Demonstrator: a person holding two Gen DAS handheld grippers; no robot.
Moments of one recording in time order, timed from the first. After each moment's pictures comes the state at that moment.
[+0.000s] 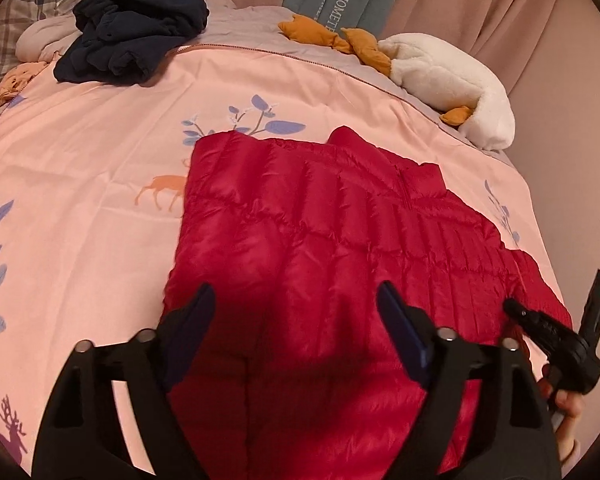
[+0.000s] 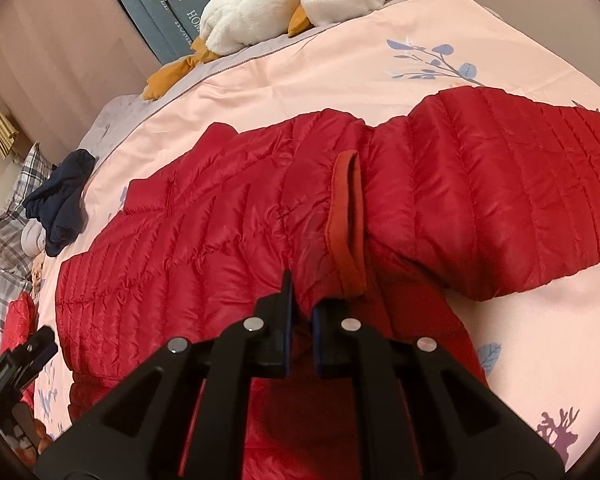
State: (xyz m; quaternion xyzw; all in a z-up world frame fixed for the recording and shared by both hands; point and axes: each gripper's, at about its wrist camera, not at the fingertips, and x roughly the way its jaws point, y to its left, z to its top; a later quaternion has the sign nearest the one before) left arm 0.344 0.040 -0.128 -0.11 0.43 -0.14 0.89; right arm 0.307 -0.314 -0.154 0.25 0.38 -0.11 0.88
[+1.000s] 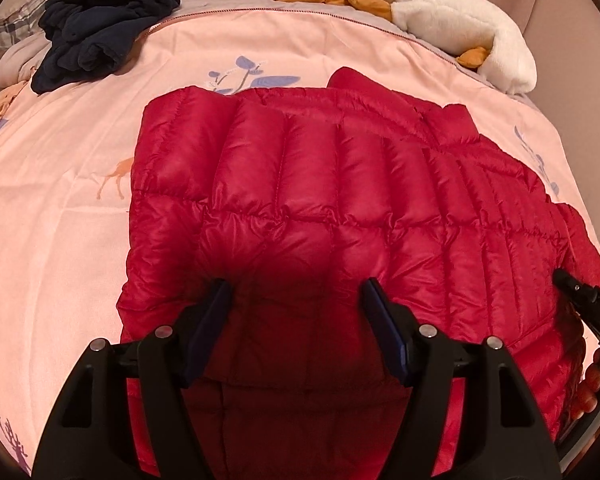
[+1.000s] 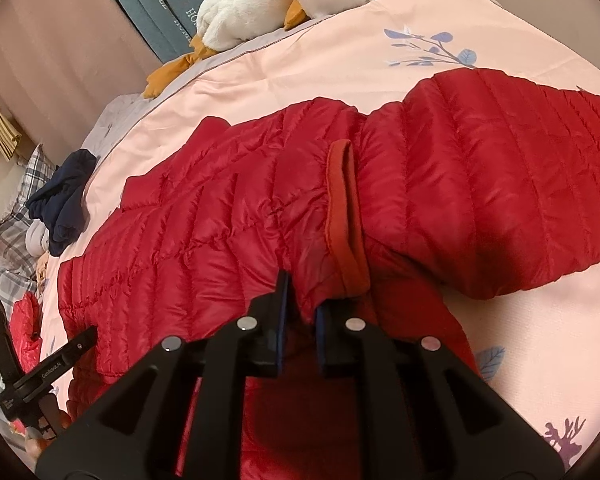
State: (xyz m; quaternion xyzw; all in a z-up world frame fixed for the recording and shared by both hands) left arm 0.368 -0.001 -0.169 -0.02 0.48 -0.12 0.87; right arm 0.304 -0.322 -0.167 0.26 0.38 -0.10 0.88
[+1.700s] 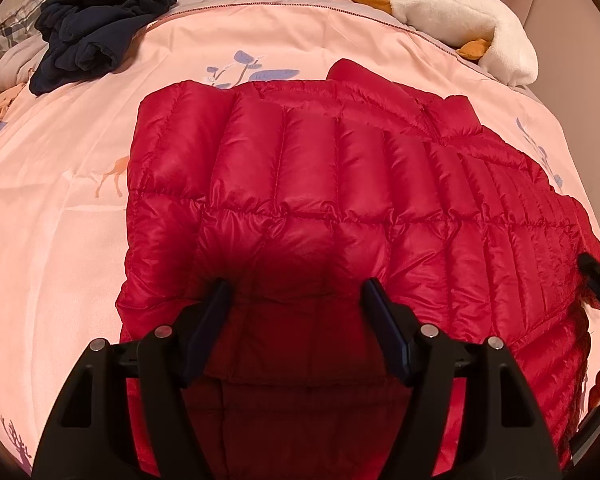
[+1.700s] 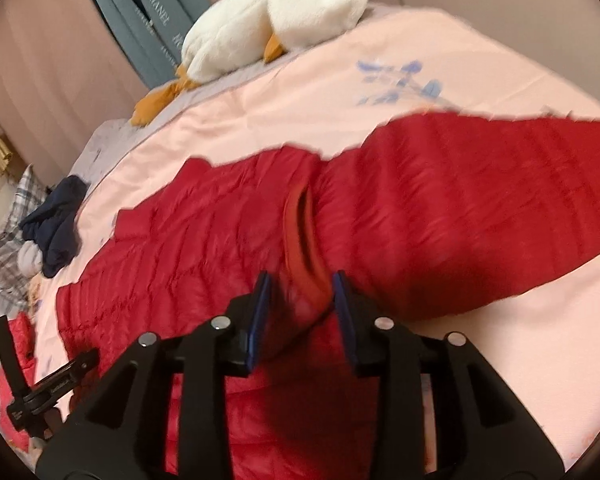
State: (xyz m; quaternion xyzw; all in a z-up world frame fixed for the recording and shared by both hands) left arm 0.370 -0.004 -0.169 -0.01 0.48 -0.11 0.87; right arm 0.282 -0.341 -0.136 0.25 0.34 -0.15 0.89
